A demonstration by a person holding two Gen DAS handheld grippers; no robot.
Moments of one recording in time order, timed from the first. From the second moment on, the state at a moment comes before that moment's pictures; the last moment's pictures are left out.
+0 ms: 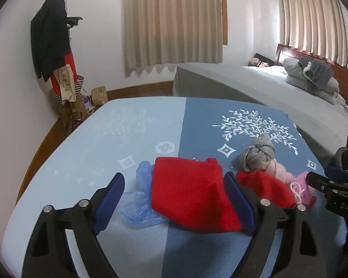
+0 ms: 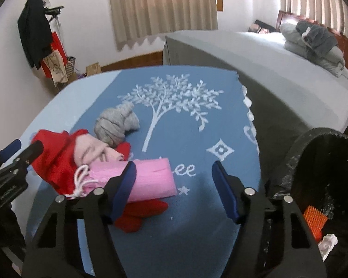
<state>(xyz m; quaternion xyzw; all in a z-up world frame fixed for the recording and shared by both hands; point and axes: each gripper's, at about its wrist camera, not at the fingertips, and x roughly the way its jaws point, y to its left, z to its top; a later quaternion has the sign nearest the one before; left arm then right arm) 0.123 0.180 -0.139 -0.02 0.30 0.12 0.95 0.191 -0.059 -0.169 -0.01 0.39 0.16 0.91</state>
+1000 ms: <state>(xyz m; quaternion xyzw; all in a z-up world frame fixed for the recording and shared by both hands) 0.136 0.185 -0.152 -0.05 0.35 0.08 0.93 0.188 -0.068 -0.169 0.02 0.39 0.20 0.90</state>
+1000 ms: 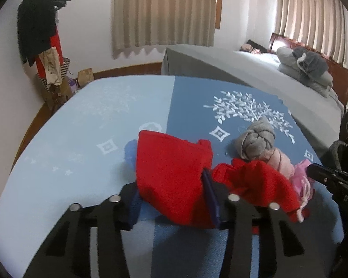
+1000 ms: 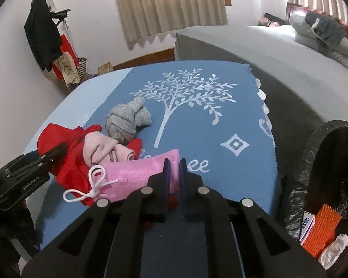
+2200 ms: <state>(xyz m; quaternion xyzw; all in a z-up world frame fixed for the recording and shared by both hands) 0.100 0.140 -0.107 -0.02 0.28 0.08 0.96 0.173 -0.086 -0.133 0.02 0.36 0.19 0.91</state>
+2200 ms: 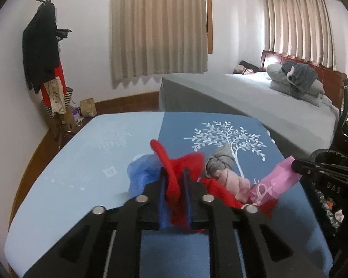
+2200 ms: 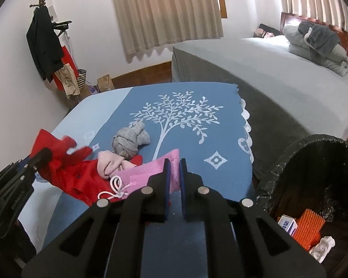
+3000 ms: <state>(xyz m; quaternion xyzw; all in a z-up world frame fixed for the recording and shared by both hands) 0.071 0.151 -0.103 -0.03 0.27 0.12 0.96 0.161 -0.084 -0.128 0.01 0.36 0.21 0.91</state>
